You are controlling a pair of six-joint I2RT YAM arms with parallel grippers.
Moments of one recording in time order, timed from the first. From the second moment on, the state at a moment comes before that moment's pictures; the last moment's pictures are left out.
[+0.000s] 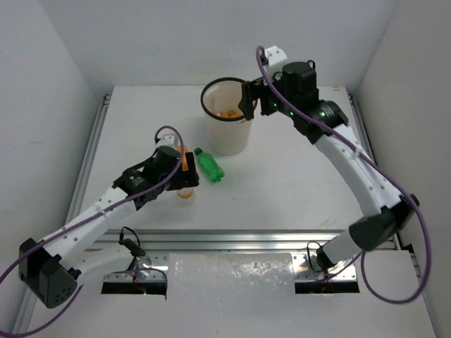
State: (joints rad) left arm -0.58 1.00 0.87 -0.65 -0.26 -0.63; right arm 0.51 1.60 1.79 -0.56 -0.01 -0.01
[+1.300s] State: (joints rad) left arm -0.70 0.88 0.91 -0.47 0.37 -0.49; right arm 0.70 1.28 0.94 -0.28 -0.92 -0.17
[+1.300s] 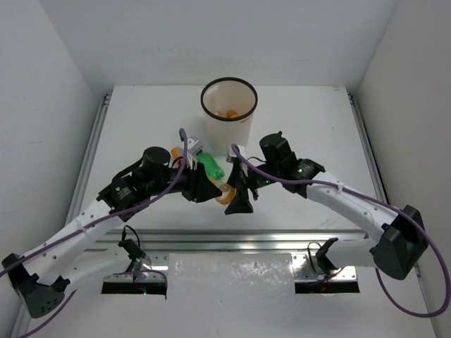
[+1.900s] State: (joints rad) left arm -0.64 0.92 1.23 -0.74 -0.69 -0.76; right arm 0.69 1.42 1.40 -0.33 -0.10 -0.02
